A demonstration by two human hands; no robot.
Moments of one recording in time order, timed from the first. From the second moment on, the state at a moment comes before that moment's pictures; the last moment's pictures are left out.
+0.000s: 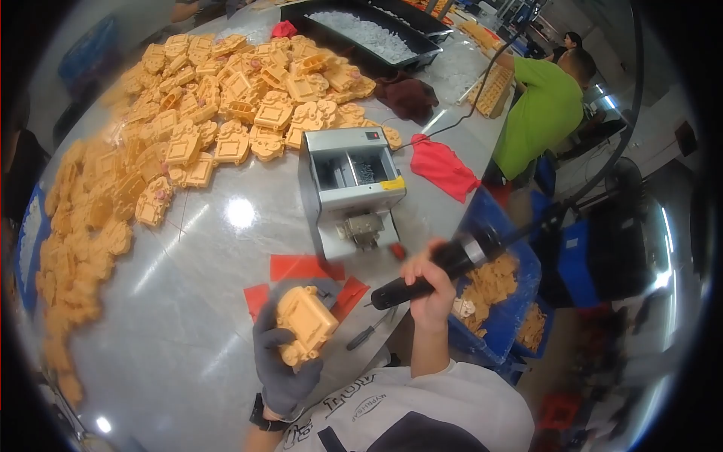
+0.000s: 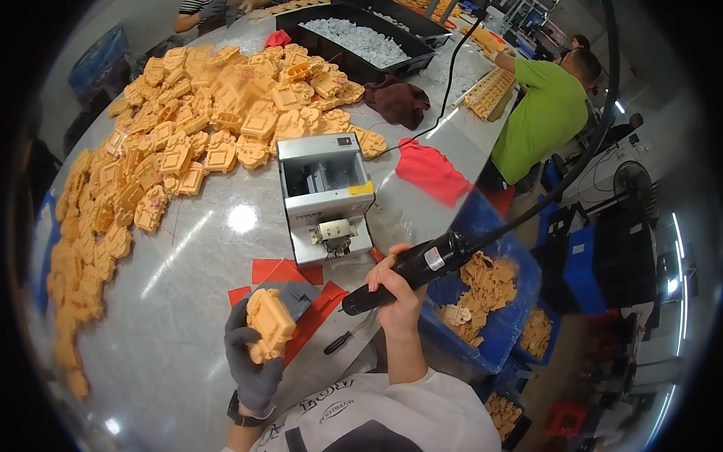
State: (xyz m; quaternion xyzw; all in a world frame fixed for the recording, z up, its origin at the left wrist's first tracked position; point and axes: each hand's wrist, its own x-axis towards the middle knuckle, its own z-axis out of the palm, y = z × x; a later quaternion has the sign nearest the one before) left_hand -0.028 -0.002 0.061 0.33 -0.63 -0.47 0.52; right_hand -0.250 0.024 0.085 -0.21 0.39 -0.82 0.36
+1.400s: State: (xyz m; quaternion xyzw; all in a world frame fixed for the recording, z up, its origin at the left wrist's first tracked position) left_hand -0.055 -0.058 0.086 0.48 -0.84 -0.13 0.21; right_hand -0.259 0.021 0.106 -0.26 0.37 -0.84 0.30
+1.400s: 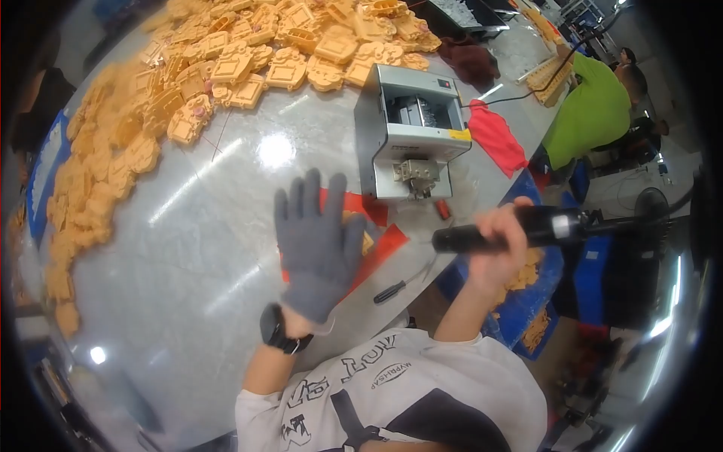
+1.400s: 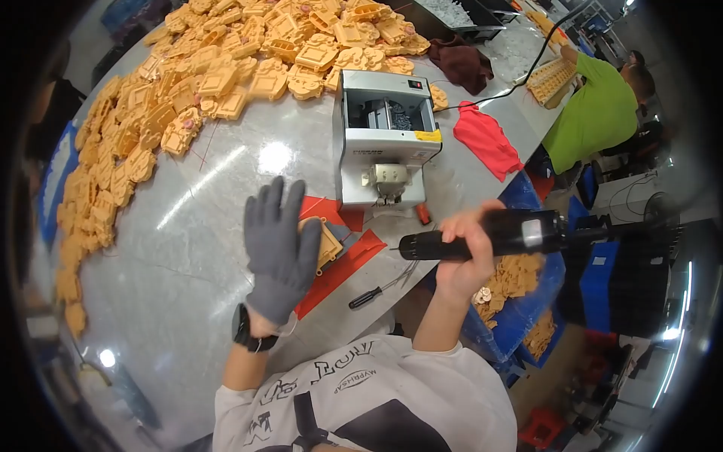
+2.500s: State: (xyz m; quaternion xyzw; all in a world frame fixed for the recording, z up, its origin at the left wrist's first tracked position) left_hand -0.019 0.007 0.006 0.51 -0.76 -0.17 0.36; right_hand -0.190 -0.013 0.116 -0.52 0.29 -0.69 0.42
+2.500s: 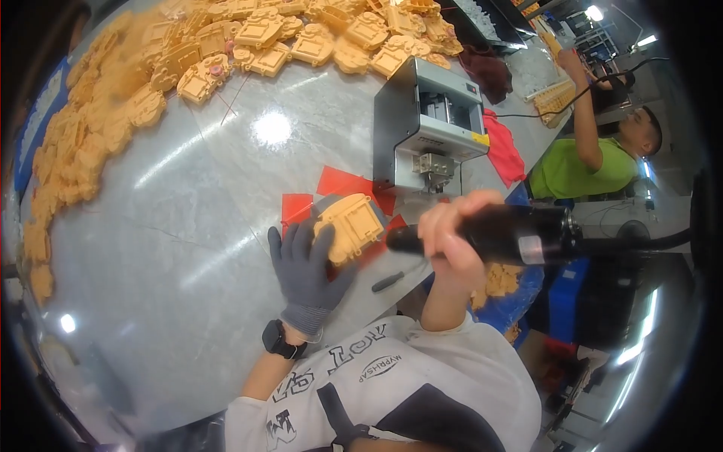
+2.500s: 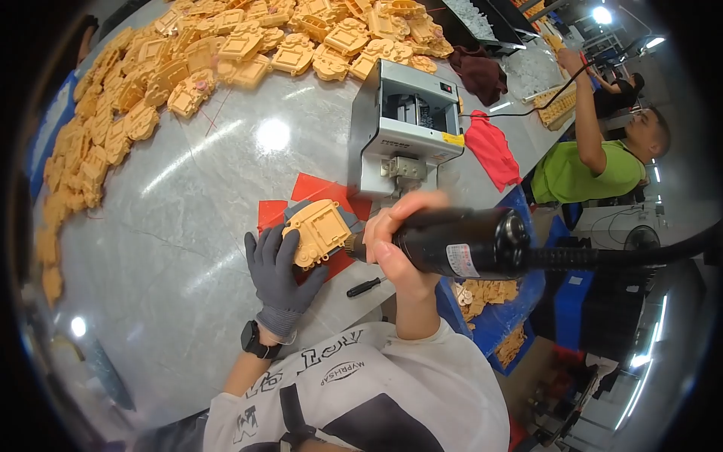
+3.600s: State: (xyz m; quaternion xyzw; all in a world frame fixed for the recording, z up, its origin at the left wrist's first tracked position) left_hand -0.020 0.006 0.004 0.50 -0.76 -0.19 0.38; right_hand -0.186 -0.026 0.104 -0.55 0.29 -0.64 0.45
